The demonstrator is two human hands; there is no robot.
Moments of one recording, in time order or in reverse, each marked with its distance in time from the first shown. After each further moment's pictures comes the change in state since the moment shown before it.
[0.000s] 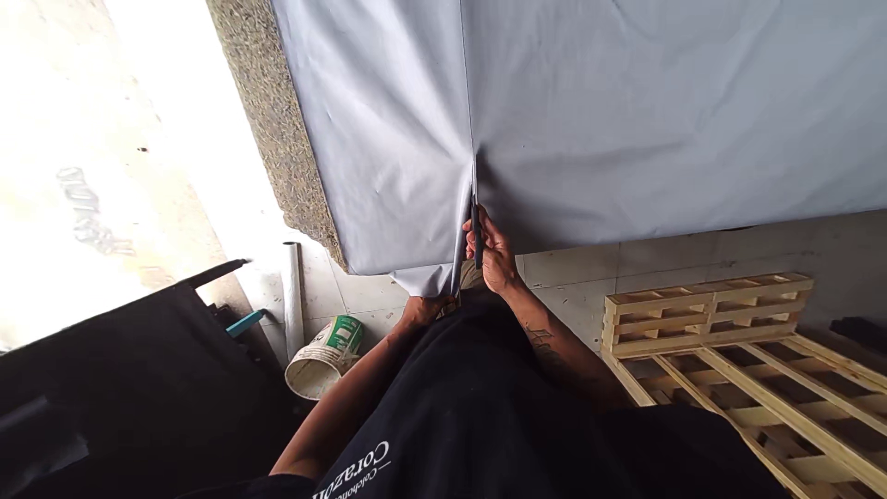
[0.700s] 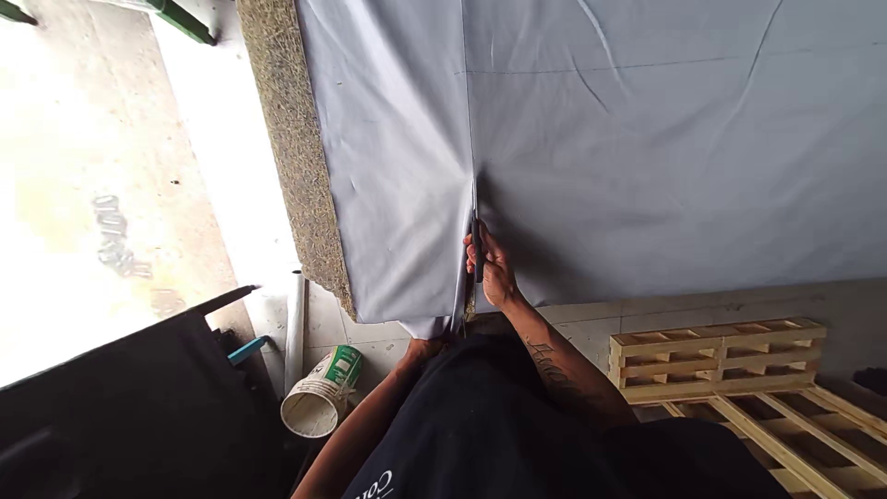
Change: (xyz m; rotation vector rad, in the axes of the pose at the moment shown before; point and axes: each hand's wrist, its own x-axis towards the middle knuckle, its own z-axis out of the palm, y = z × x) left_hand 0.021 0.016 -0.009 0.071 0.019 -0.050; right_hand 0.084 -0.048 0.008 -0.009 -0.032 -0.033
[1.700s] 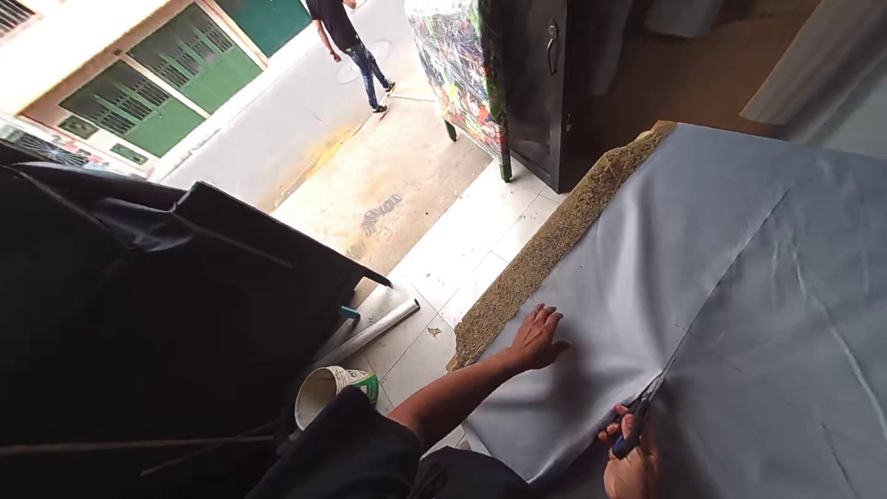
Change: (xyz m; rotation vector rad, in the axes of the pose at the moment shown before) left_hand 0.065 0.145 -0.255 0.024 0.800 0.325; right_hand 0.066 -0.035 0.003 -0.010 -0.019 0.073
